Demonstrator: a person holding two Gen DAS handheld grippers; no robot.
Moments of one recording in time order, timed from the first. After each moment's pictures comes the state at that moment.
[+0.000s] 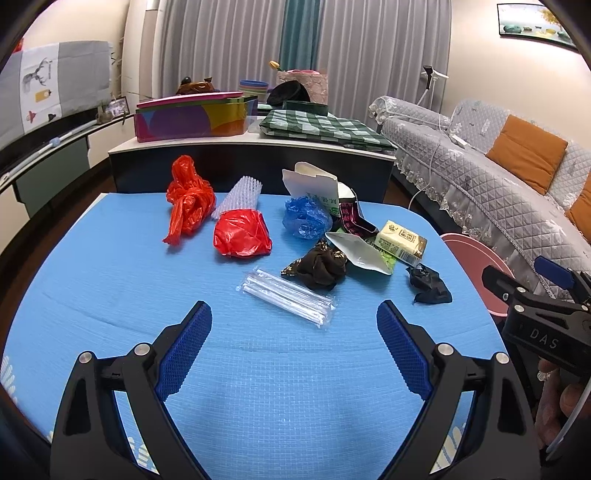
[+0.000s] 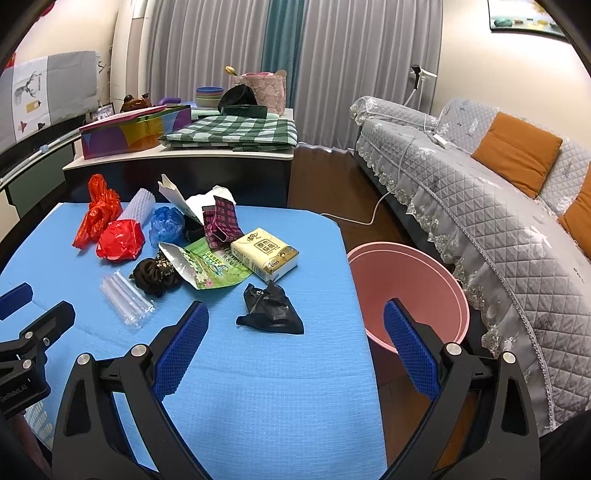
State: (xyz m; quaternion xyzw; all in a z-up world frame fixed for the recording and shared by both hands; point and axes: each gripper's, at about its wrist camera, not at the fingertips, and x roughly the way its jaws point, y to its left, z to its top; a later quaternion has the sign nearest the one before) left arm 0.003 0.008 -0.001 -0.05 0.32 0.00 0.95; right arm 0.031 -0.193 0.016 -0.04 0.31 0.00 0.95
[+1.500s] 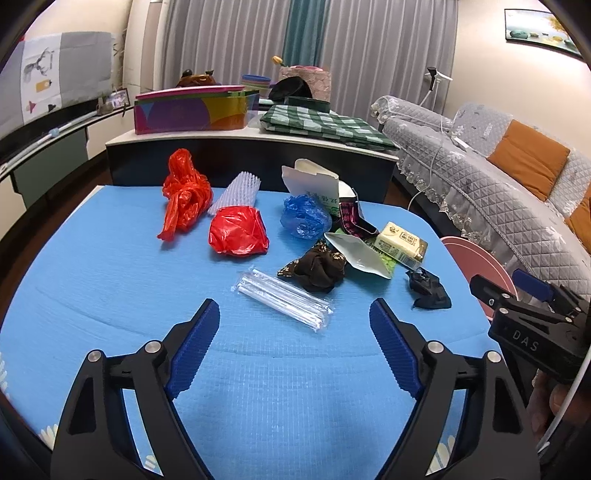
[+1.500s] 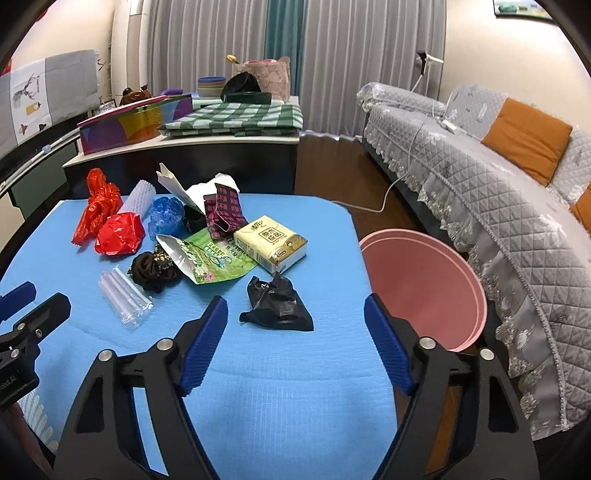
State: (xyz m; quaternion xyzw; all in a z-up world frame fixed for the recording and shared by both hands) left arm 0.016 0.008 -0.004 -0.06 0.33 0.00 0.94; right arm 0.051 -0.197 0.000 -0.02 0.34 0.01 0.94
